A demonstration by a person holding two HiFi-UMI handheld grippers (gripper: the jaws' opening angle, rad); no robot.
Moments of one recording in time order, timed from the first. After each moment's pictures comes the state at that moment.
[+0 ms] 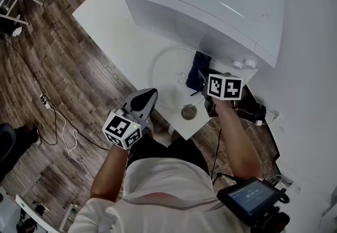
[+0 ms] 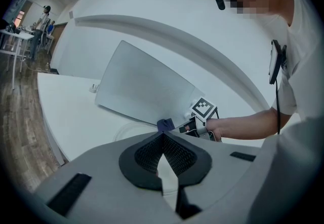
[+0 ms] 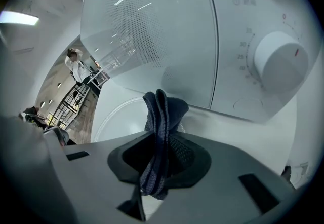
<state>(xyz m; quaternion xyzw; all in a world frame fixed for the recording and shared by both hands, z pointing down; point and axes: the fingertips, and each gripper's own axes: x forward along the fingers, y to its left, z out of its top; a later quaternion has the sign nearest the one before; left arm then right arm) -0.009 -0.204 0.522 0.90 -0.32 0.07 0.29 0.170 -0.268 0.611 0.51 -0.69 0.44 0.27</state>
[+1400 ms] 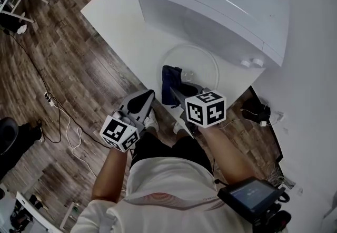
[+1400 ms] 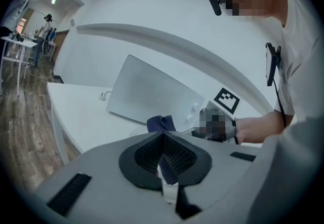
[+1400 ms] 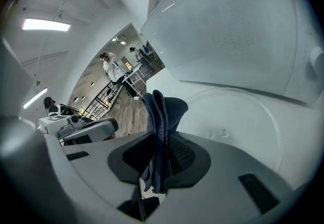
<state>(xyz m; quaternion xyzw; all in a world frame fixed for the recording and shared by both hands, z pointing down) -0.051 -0.194 0.511 0.90 -0.34 0.06 0.27 0.014 -0.211 0.560 0.38 -0.79 0.43 0.22</state>
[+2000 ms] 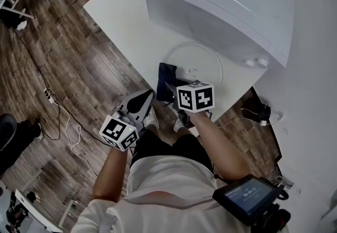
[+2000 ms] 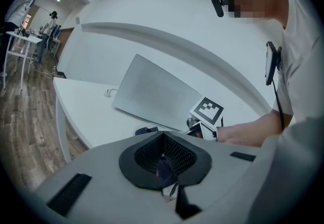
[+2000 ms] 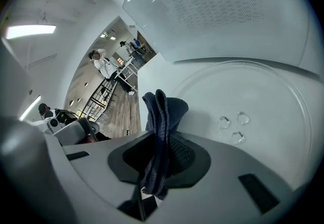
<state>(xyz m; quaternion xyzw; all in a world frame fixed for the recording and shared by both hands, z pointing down) -0.070 -0.188 0.521 0.89 -0.34 0.05 0.29 -0.013 -0.215 0.615 0.37 -0.75 0.49 0.24</state>
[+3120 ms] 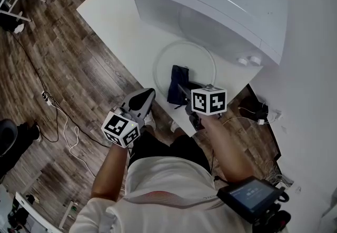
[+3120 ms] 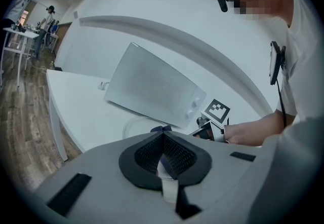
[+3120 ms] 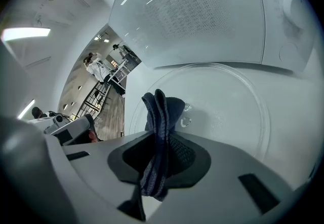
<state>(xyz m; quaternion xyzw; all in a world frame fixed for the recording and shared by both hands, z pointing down) -0.036 -0.190 0.537 0.89 -0.33 0.07 0.30 0.065 -0.203 0.620 0.41 -0.73 0.49 0.24</state>
